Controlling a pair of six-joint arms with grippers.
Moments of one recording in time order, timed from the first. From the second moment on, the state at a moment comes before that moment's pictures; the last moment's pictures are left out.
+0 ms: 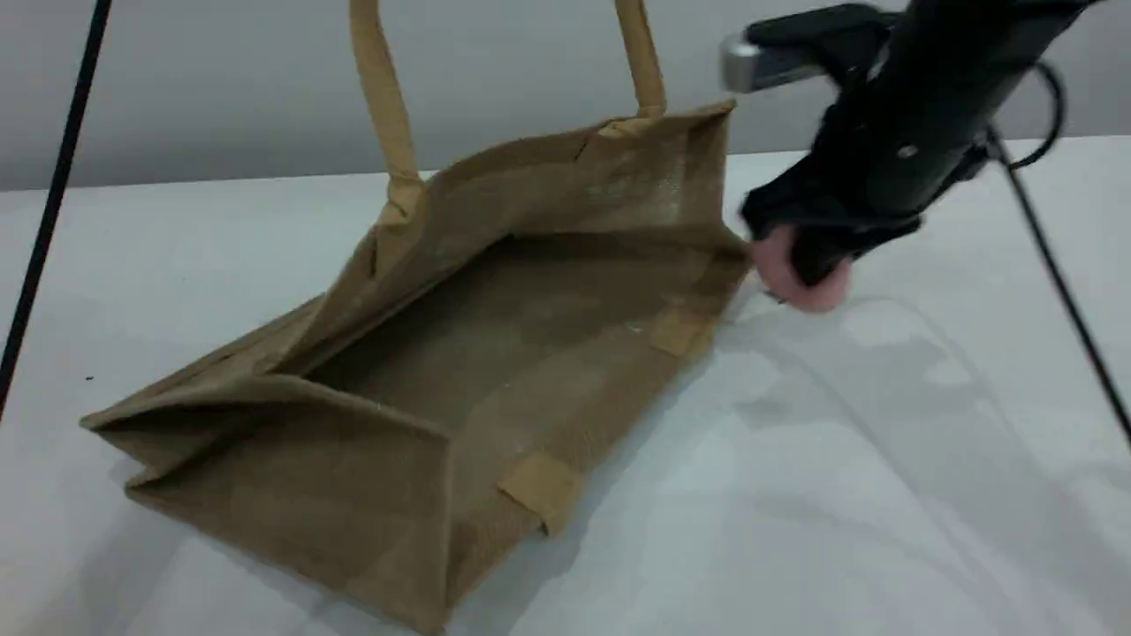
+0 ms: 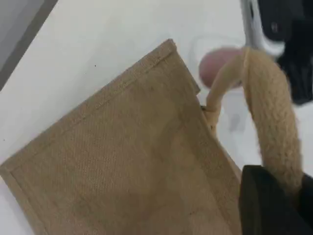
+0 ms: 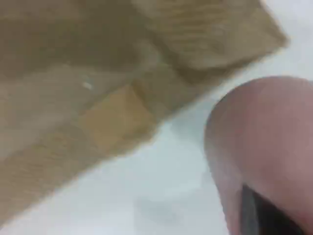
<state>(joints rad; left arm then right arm) -0.26 1.99 -1.94 -0.64 1.22 0.99 0.32 2.03 -1.19 0.05 0.39 -0.07</state>
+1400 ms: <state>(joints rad) -0.30 1.99 -1.94 -0.85 1.22 1.20 0.62 1.95 -0.80 -0.17 -0.48 0.15</state>
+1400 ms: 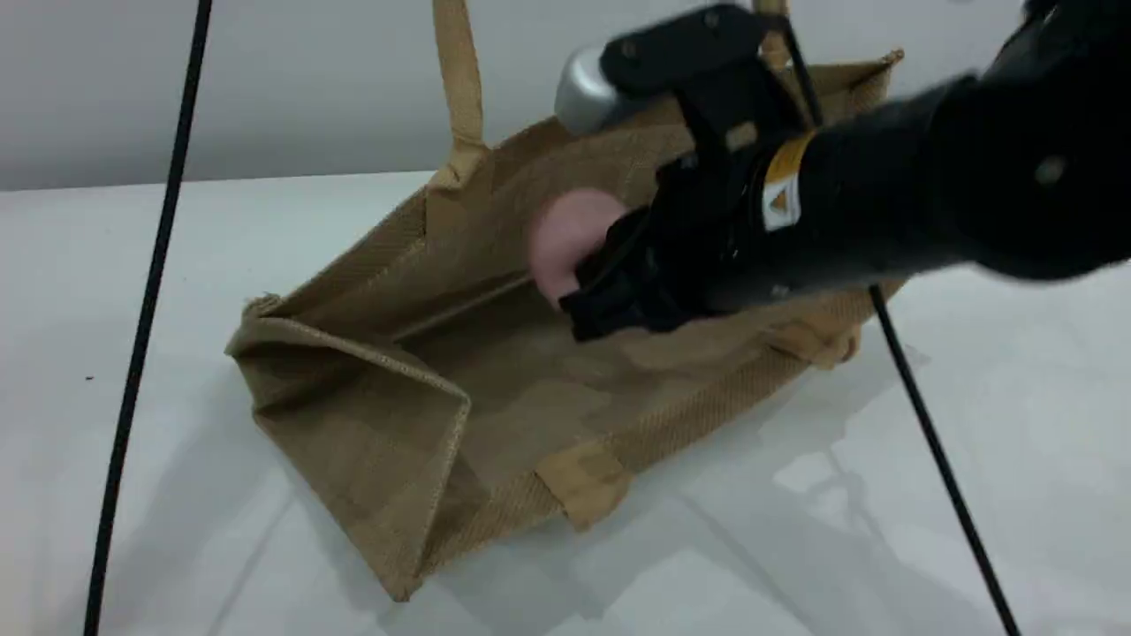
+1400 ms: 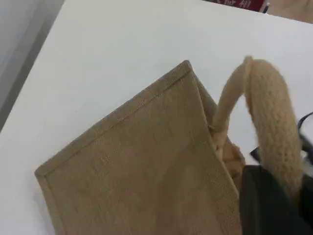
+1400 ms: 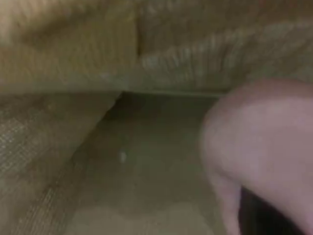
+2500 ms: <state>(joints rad) -0.30 1.99 -1.94 -0.85 1.22 1.20 0.51 1.71 -0.80 0.24 -0.18 -0.22</state>
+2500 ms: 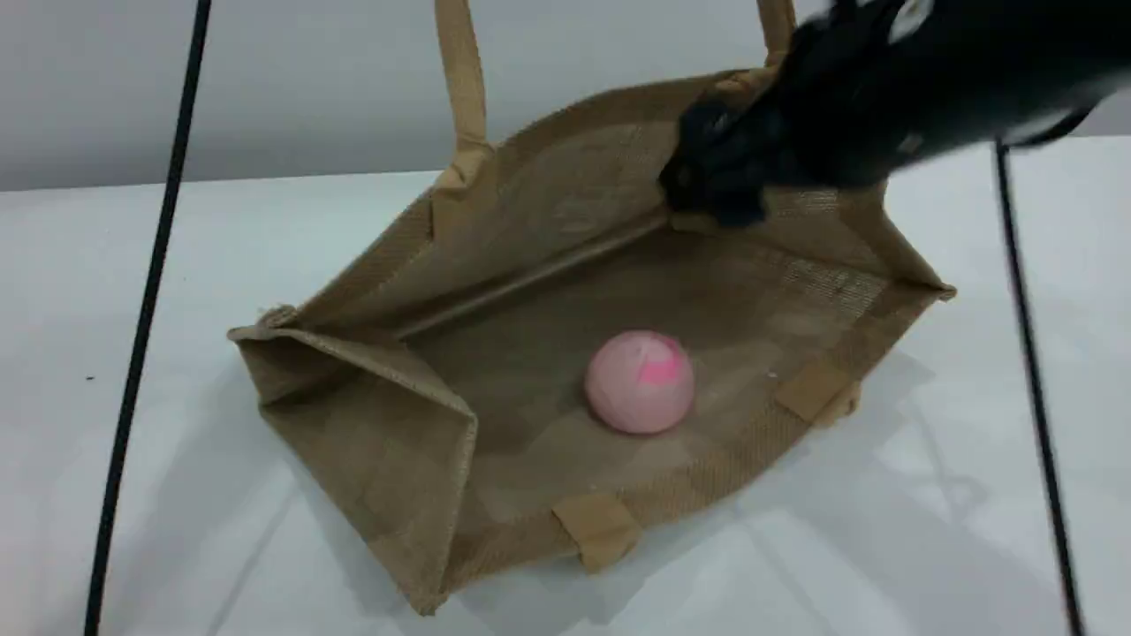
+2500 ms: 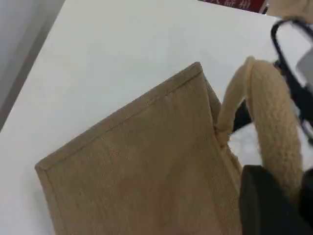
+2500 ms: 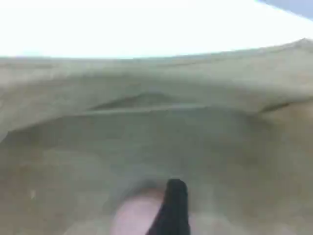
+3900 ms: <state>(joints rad) -0.30 1.75 -1.94 -0.52 1.23 0.68 0.22 0.84 -0.80 0.19 0.49 -0.24</state>
